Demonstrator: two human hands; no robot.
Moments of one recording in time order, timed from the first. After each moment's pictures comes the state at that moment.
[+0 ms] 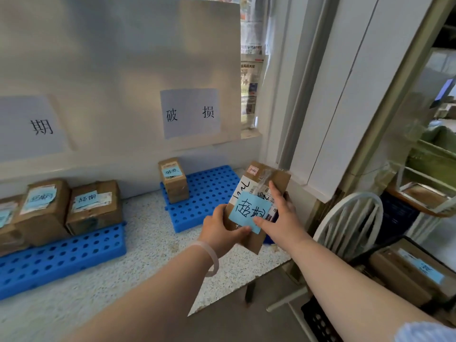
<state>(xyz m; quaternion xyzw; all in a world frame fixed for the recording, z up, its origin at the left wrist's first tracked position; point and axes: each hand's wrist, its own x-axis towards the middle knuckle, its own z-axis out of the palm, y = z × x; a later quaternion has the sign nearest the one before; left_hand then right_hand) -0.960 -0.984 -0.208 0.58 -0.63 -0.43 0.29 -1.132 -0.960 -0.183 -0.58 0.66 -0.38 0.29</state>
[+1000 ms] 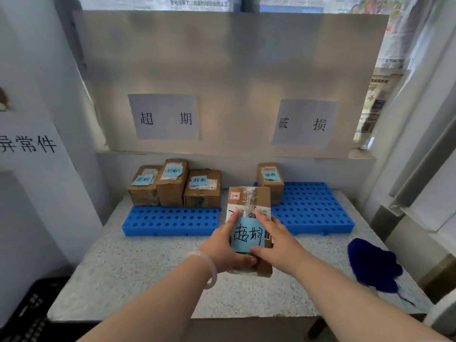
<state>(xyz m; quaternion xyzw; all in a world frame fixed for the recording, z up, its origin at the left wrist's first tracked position) -0.746 -0.917 -0.225 0.67 -0.58 -0.38 0.27 -0.926 -0.959 -0.203 -0.78 0.47 -0.17 0.36</state>
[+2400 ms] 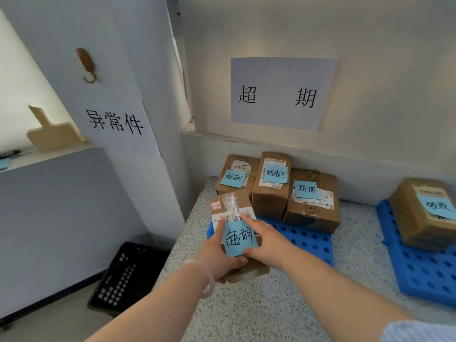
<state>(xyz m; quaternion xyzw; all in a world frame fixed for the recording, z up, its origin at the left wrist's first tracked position) -0.427 -0.962 -0.276 0.82 -0.32 -0.42 0.23 -0.549 -1.080 -0.281 -0.82 0.36 0.02 0.44</state>
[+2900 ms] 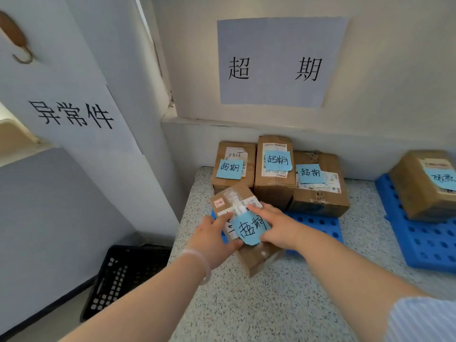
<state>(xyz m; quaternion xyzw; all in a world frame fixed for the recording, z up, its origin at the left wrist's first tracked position) -0.355 -0.998 -0.305 0.82 -0.48 -0.30 0.11 -0.513 -1.121 -0.300 -0.80 0.40 0.08 0.44</state>
